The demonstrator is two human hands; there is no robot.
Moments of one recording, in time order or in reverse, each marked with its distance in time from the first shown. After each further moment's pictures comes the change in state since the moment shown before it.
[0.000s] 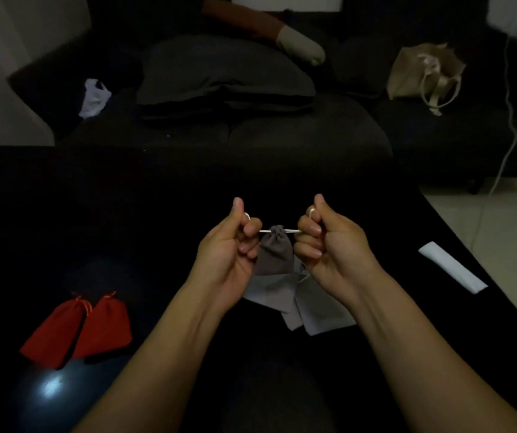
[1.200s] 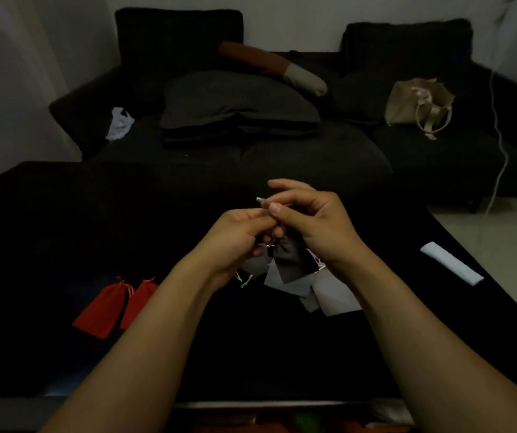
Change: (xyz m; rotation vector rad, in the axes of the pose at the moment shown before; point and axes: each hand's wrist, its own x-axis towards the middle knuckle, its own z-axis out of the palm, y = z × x) left_hand -0.056 0.041 -0.002 0.714 -0.155 0.075; right_hand -0.037 0.011 0.040 -0.802 -0.244 -0.566
